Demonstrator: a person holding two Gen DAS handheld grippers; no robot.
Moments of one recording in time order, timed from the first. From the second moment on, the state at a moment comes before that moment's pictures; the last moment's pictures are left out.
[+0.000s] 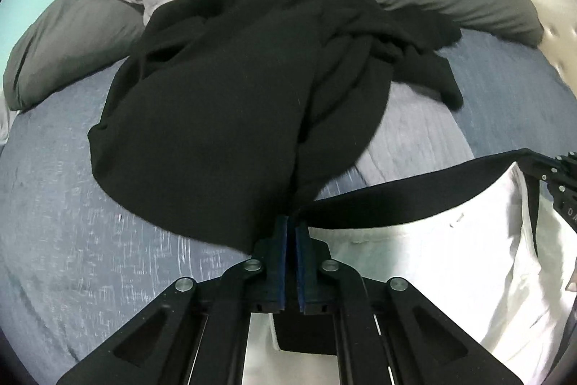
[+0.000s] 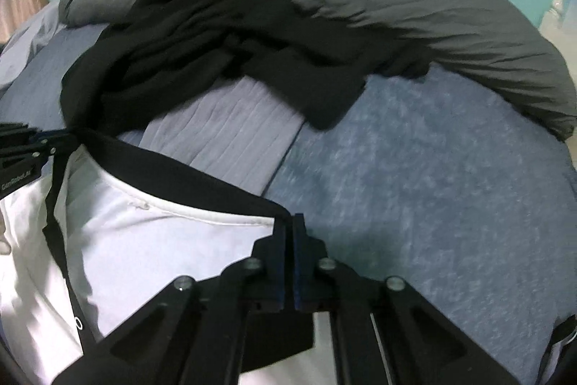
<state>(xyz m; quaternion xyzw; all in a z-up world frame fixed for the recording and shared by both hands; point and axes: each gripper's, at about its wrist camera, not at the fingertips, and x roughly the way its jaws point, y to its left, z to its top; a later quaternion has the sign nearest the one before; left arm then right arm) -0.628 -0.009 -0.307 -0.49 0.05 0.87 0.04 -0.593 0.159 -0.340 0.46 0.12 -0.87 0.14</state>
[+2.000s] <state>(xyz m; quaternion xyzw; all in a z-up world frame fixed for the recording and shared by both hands) -0.312 -0.180 -0.276 -0.49 -0.19 0.85 0.06 -0.332 0.315 -0.304 0.48 -0.14 -0.85 0.14</state>
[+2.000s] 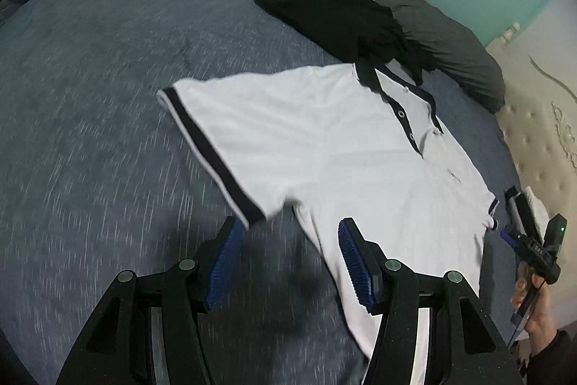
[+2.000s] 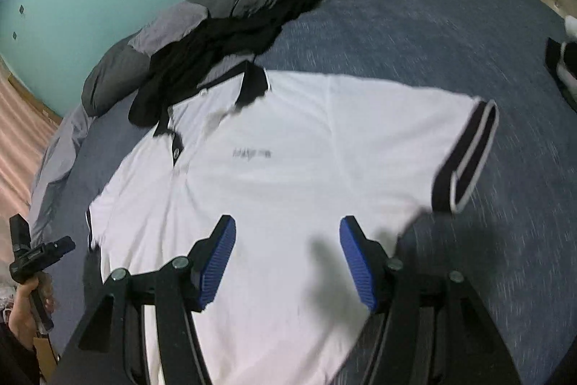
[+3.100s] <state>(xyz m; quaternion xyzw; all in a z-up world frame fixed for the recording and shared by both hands) -0.176 -0.097 -0.326 -0.46 -0.23 0.86 0.08 -0.171 0.349 -0.363 0.46 -0.32 -0.81 0.14</state>
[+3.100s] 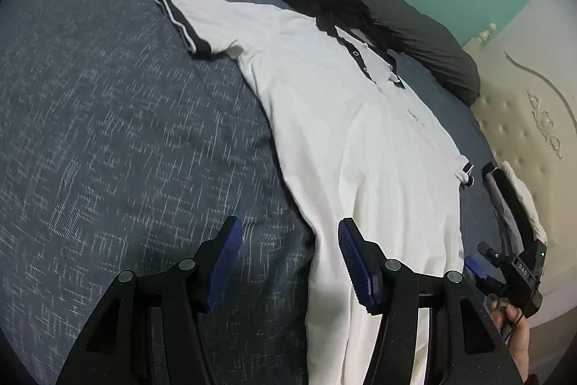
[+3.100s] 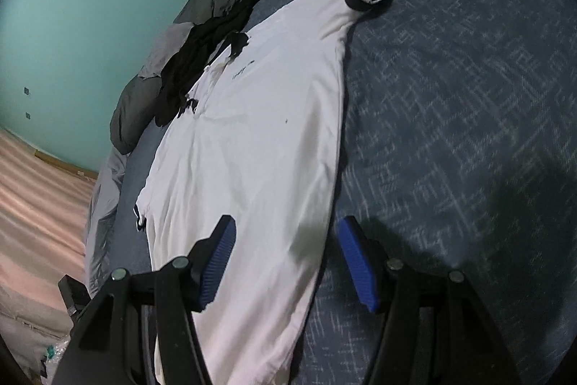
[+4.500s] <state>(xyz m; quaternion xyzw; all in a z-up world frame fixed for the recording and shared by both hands) -0.204 -0.085 -0.354 -0.47 -0.25 0.84 0.12 -0.204 0.314 -0.384 0.48 -0.33 -0.80 0.14</state>
